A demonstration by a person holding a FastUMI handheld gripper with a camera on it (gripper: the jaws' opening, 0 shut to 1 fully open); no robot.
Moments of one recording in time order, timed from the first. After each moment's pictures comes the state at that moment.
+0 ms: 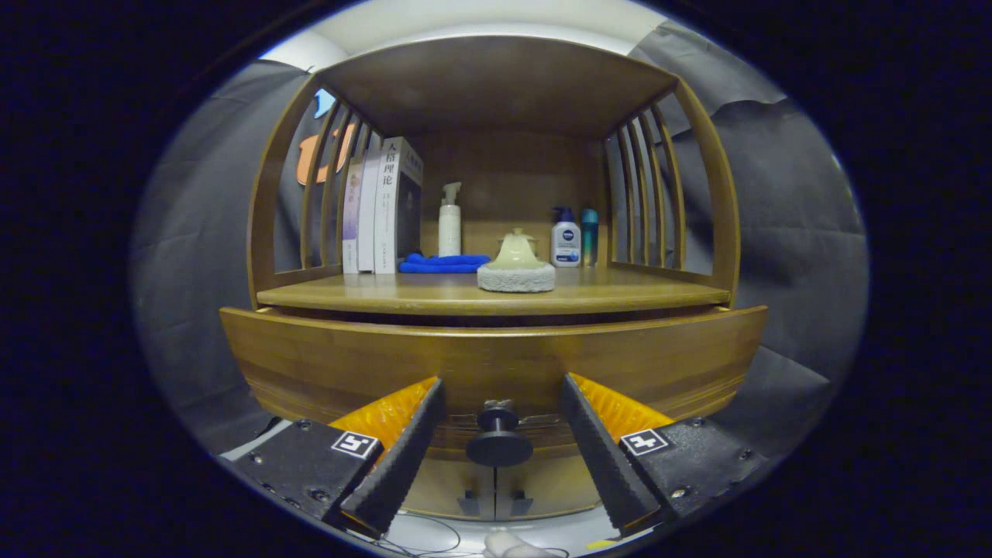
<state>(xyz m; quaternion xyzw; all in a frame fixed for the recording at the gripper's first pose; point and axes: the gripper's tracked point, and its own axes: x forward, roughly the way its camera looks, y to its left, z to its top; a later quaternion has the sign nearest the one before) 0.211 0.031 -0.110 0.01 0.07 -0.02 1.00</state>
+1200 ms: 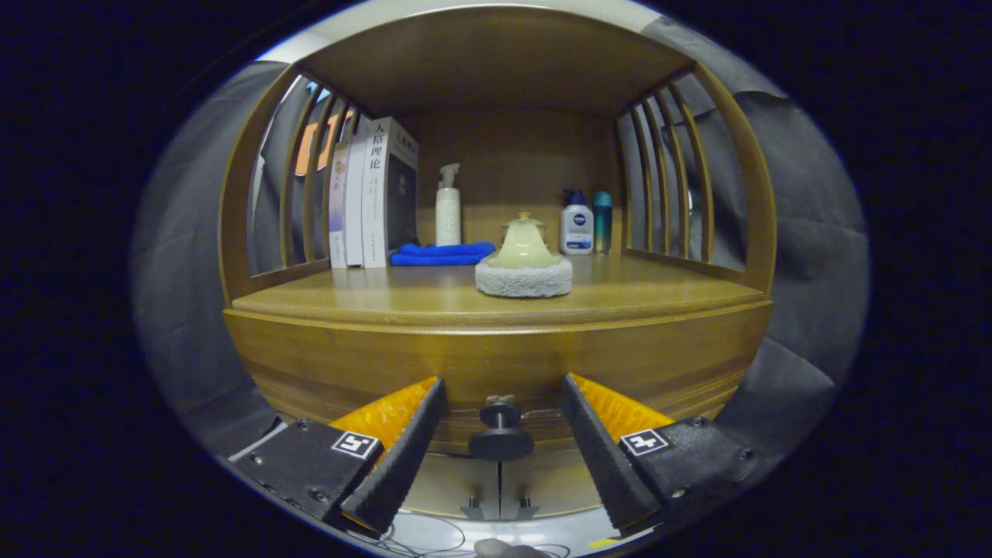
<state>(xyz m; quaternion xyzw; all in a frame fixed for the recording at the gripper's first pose) 0.236 0.030 -0.111 0.02 0.13 -0.01 0.99</state>
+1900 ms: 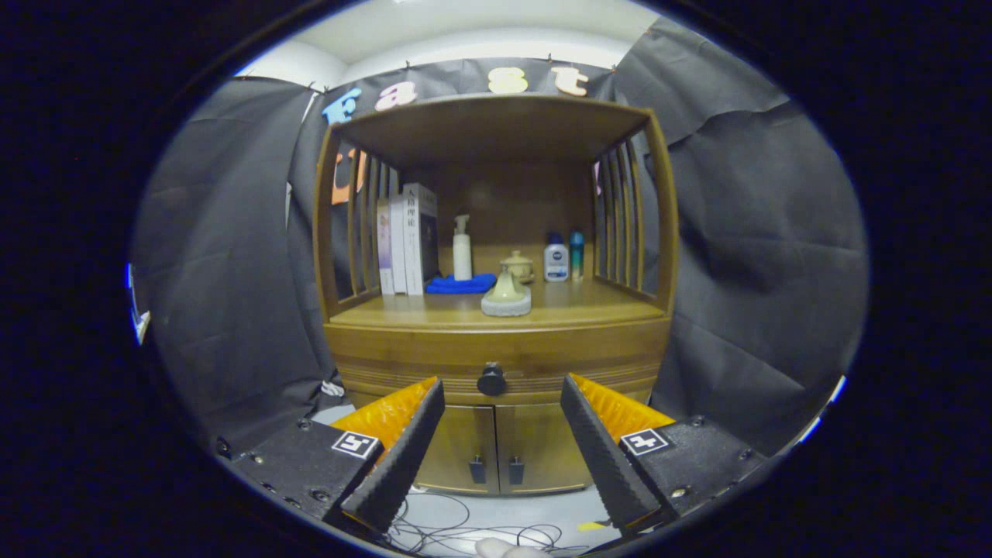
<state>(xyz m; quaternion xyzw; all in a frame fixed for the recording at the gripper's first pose) 0.042 0.023 -0.030 0.02 0.06 0.01 1.00</state>
